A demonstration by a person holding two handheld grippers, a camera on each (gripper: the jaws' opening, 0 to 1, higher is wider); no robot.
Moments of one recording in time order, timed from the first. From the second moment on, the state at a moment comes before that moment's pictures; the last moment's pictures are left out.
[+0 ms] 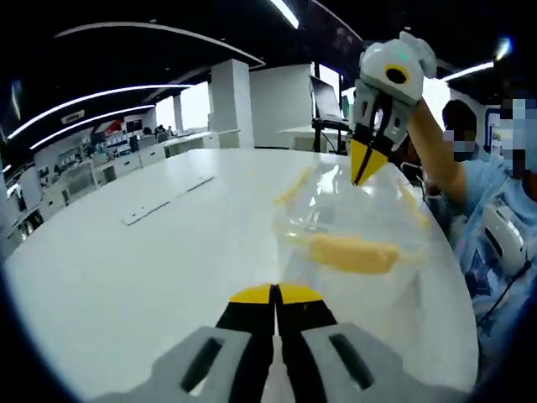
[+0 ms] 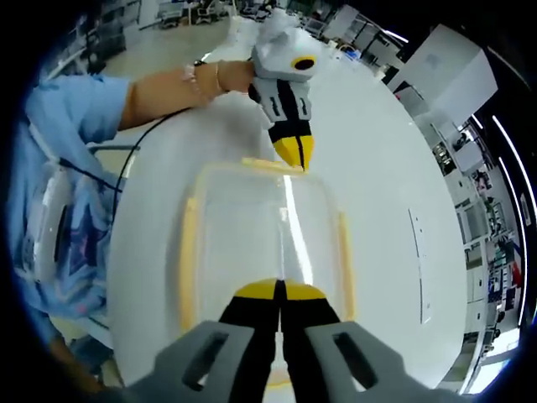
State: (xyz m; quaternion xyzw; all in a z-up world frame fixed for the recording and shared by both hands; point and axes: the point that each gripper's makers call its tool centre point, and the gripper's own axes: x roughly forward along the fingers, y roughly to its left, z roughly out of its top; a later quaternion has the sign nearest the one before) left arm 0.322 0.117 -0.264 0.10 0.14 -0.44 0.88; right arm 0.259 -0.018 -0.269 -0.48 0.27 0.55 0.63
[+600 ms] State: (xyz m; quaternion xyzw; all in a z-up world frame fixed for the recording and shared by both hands) left arm 0.278 0.023 -0.212 0.14 0.15 -0.56 0.80; right arm 0.257 -0.016 -0.269 -0.48 0.26 0.54 0.64
